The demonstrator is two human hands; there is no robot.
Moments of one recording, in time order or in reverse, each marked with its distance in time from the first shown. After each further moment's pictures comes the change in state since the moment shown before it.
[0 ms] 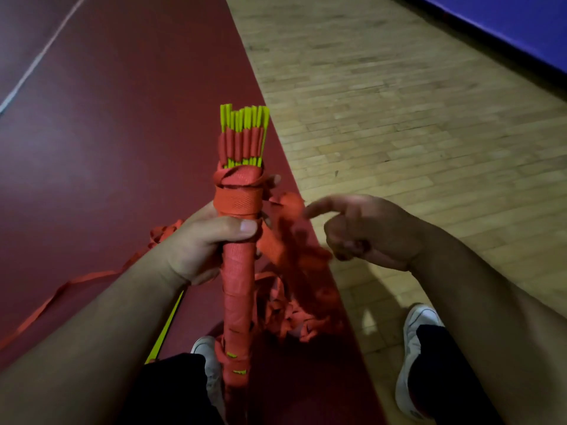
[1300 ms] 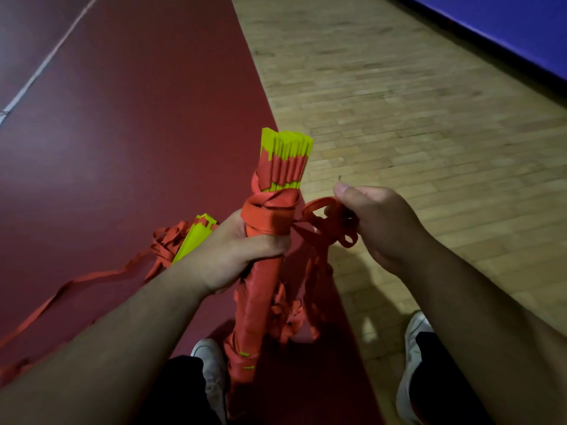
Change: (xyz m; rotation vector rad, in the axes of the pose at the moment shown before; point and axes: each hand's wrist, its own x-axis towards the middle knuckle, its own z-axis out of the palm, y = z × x) left_hand 0.010 -0.021 0.009 0.291 0.098 0.032; right_hand 0.012 -0.006 0.019 -0.206 0.641 -0.083
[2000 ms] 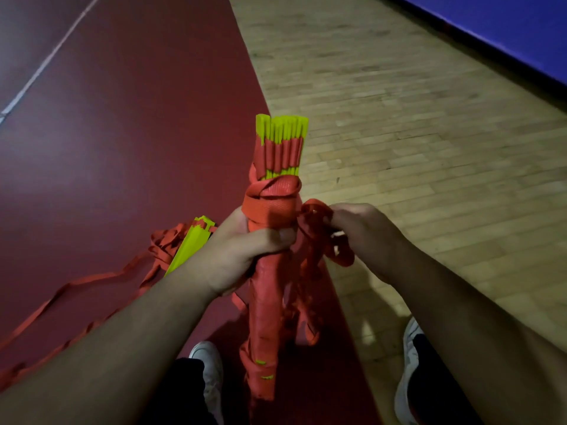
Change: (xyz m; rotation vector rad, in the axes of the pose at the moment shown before) left_hand 0.004 0.010 0.018 -0.180 -0.041 0.074; right_hand -0.001 0.011 0.002 -0.193 -0.115 0.023
